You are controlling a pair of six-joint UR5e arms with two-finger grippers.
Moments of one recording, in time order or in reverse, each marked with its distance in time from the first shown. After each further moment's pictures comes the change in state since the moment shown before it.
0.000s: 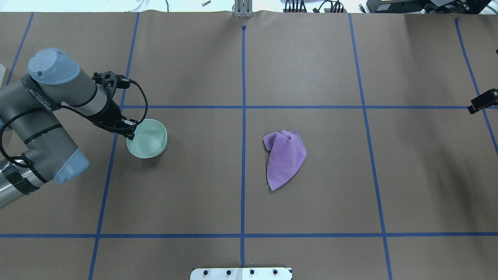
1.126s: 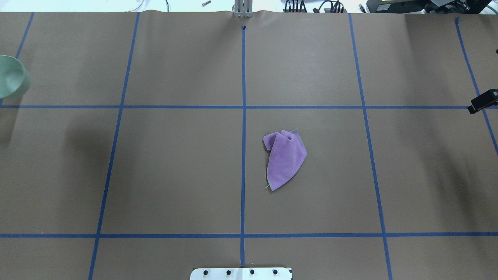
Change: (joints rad) left arm -0.699 0.032 0.358 0.230 -0.167 0.934; right arm 0.000 0.000 -0.001 0.000 -0.001 0.001
